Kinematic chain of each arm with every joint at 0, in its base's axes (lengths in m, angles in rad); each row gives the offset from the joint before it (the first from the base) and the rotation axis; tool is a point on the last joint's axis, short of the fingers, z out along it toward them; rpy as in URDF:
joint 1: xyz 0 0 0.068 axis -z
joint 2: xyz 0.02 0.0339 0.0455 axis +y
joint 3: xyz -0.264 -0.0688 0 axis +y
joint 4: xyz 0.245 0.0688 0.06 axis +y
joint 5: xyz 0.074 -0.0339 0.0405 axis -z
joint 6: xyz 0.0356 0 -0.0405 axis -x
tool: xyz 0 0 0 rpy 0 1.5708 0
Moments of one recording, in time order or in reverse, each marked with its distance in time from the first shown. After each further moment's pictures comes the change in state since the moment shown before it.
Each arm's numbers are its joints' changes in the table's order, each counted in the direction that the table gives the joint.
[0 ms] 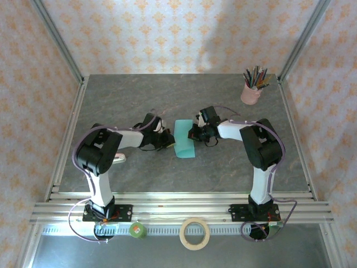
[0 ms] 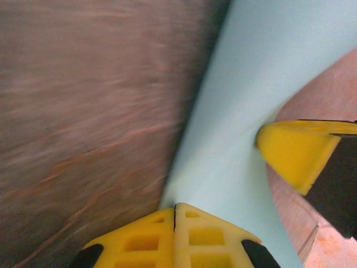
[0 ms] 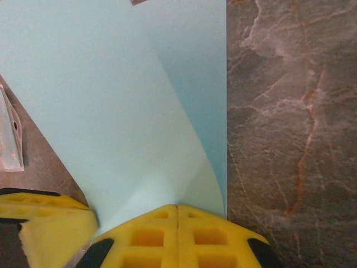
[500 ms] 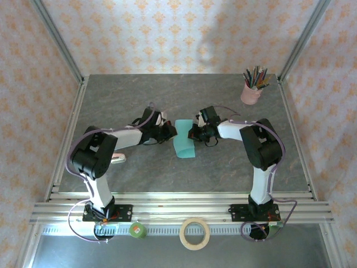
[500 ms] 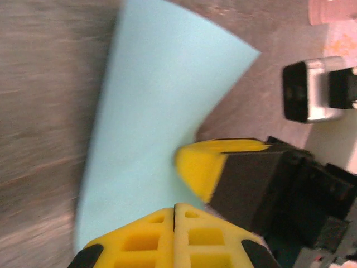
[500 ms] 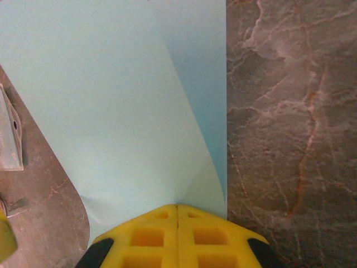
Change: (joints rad) left arm 0.028 -0.036 -0.077 -0.049 -0.001 0.043; right arm 0.000 0.001 0.000 0.000 0.000 0.006
